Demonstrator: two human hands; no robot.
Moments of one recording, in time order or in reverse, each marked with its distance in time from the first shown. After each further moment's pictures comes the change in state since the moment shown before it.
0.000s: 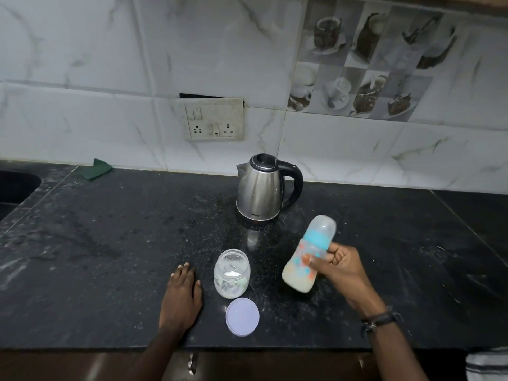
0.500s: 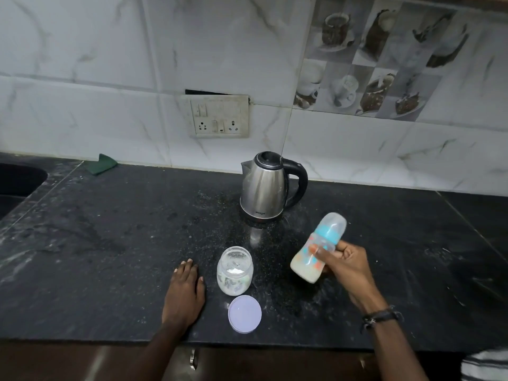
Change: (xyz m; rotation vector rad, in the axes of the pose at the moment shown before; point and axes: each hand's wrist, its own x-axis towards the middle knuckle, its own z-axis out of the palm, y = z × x) left_hand 0.001 -0.001 0.001 0.008 -0.018 0.001; right_hand 0.007 0.004 -0.003 -0.073 0.113 0.034
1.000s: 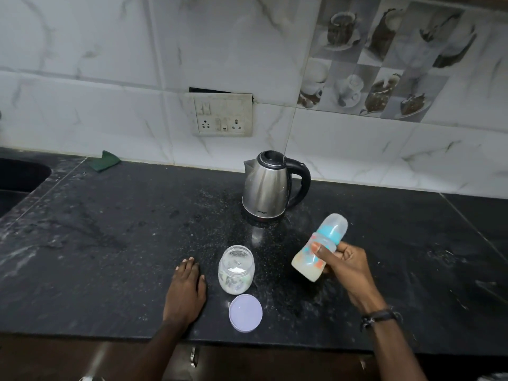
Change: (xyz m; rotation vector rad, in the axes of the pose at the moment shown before) left_hand 0.000 -0.001 0.002 -0.008 0.000 -0.012; right_hand 0.007 0.006 -0.003 -0.032 -0.009 0.032
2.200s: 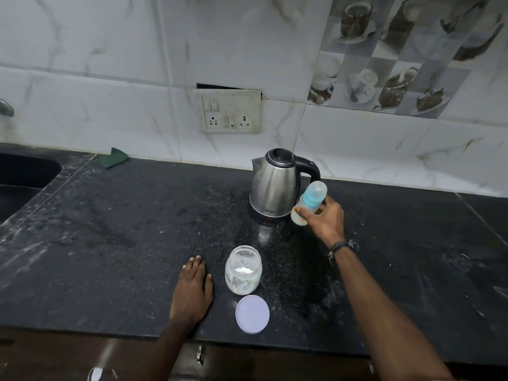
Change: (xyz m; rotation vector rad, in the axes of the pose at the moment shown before) left_hand 0.001 -0.001 0.001 -0.006 0.028 0.021; right_hand 0.128 0.006 0.042 -0.531 0.275 -0.149
